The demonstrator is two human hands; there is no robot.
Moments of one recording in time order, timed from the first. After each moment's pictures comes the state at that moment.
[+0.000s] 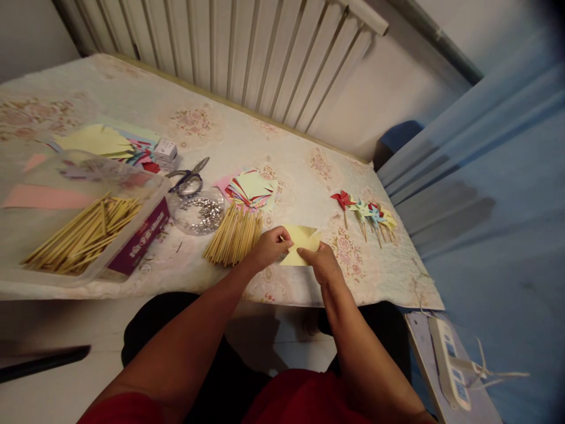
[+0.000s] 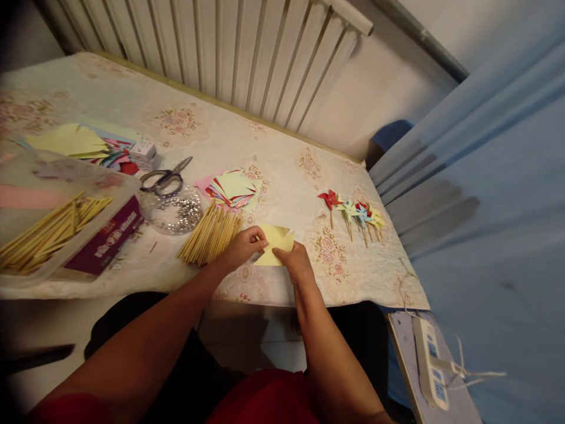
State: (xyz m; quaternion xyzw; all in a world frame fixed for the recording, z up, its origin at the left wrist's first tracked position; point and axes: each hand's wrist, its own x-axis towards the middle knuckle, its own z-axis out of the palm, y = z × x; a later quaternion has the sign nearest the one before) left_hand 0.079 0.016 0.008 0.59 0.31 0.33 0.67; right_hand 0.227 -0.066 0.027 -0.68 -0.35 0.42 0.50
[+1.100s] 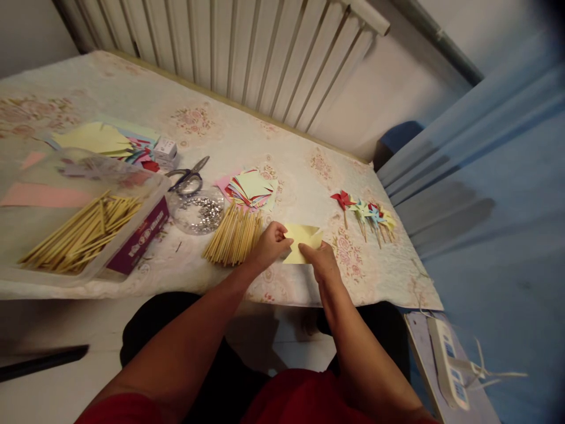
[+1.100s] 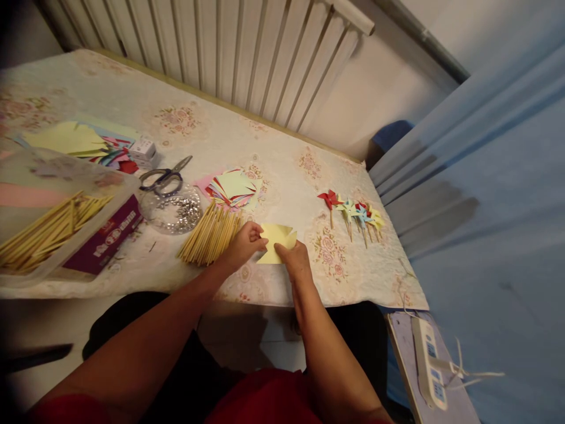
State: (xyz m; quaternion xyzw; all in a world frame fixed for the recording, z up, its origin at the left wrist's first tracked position) left_hand 0.086 0.014 0.004 0.52 0.31 0.40 0.69; right_hand 0.222 -0.060 0.027 -0.72 -0.33 0.35 0.50
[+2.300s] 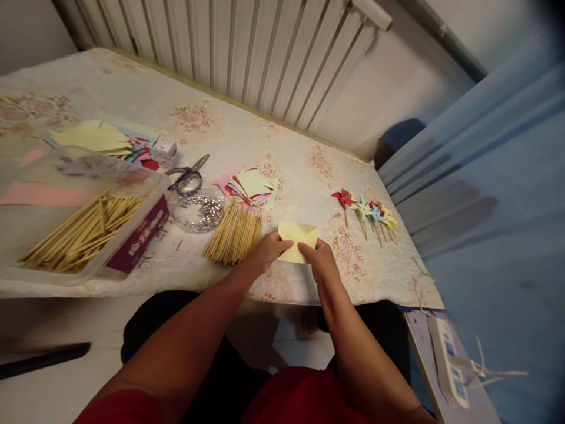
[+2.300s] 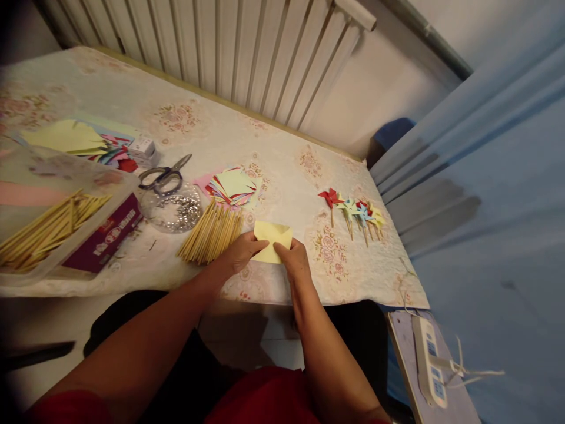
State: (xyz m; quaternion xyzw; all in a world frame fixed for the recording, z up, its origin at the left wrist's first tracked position) left_hand 0.089 0.007 0.002 0.40 0.24 0.30 0.83; right_hand 0.218 -0.063 0.025 -0.68 -0.32 0.40 0.52
